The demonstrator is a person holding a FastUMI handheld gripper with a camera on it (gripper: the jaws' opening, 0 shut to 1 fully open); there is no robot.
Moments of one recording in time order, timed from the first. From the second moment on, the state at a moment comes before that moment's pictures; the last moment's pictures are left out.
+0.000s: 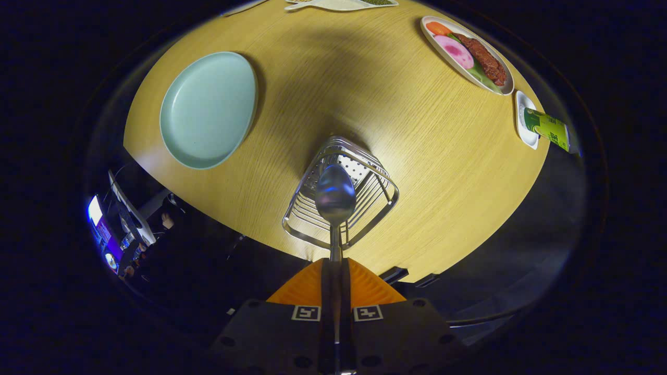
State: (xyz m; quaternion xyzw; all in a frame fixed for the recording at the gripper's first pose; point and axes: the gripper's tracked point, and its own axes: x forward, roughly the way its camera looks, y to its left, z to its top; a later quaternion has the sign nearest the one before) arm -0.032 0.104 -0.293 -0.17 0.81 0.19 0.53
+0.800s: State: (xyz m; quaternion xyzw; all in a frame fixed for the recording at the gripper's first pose) arm 0.009 0.094 -0.257 0.03 0.65 0.18 0.74
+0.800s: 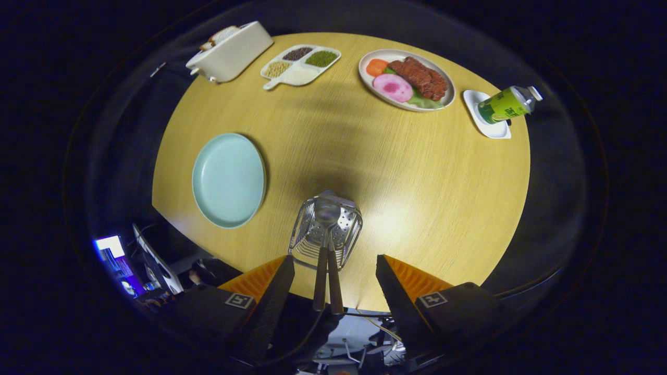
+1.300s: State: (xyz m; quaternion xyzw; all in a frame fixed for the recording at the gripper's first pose) arm 0.037 0.035 -0.155 0.13 0.35 0.08 0.93
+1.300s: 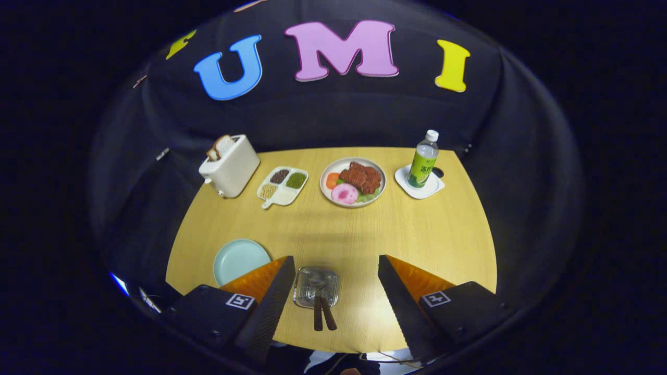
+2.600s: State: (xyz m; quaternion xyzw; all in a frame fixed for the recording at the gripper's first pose) arm -0.013 0.057 -0.066 0.01 0.07 0.21 0.97
